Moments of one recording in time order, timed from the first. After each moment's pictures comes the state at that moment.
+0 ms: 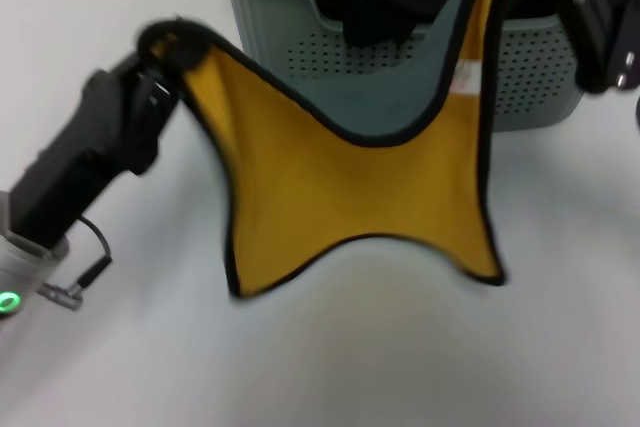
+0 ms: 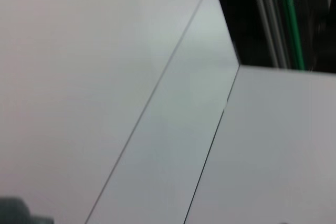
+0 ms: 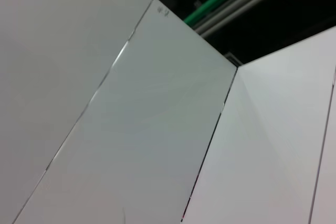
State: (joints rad) left arm -0.35 -2.10 1.20 0.19 0.81 1.90 -1.01; right arm 0.28 1.95 -1.73 -0.84 -0.43 -1.55 0.42
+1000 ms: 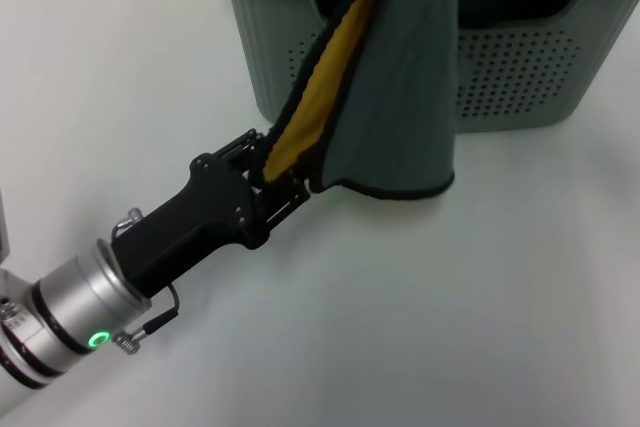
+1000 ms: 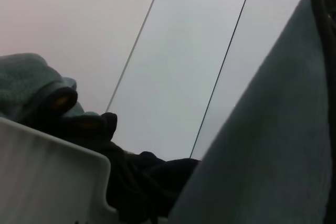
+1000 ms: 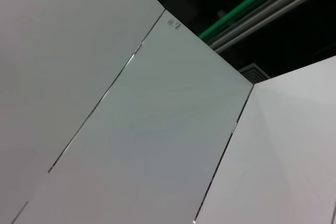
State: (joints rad) left arm -0.45 -2.11 1.23 -0.05 0.95 1.72 -0.76; right arm 0.37 2.01 -1.43 -1.18 -0.73 -1.36 0.79
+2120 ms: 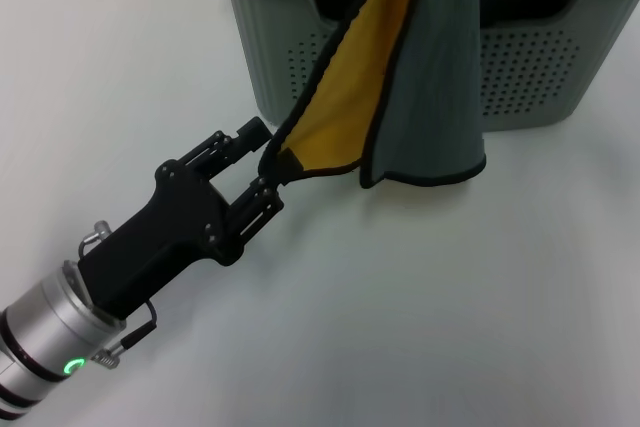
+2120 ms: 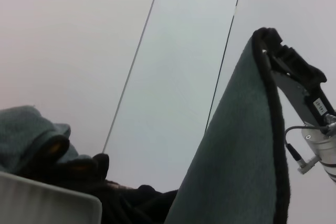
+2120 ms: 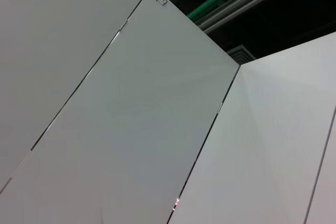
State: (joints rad) left arm -0.39 -2.11 1.22 -0.04 0.93 1.82 -0.65; right arm 0.37 2.01 -1.42 -1.19 -0.75 -1.30 0.79
